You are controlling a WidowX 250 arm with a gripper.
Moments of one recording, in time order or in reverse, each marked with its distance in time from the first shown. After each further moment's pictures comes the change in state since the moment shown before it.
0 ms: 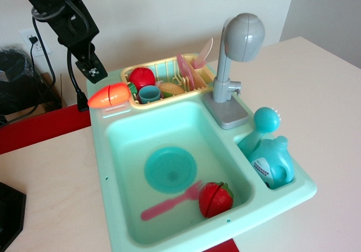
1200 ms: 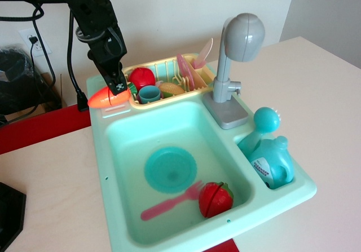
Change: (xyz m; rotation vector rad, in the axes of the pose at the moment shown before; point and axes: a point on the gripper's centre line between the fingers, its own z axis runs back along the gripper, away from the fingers) arm 0.015 -0.003 -0.047 0.014 0.113 0.002
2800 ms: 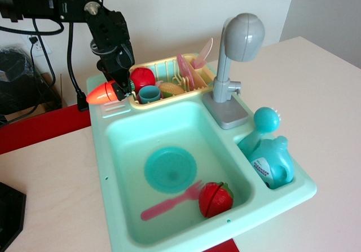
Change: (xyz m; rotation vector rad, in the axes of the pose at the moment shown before) arm 0.004 -0.003 -0.021 0.052 0.032 -0.021
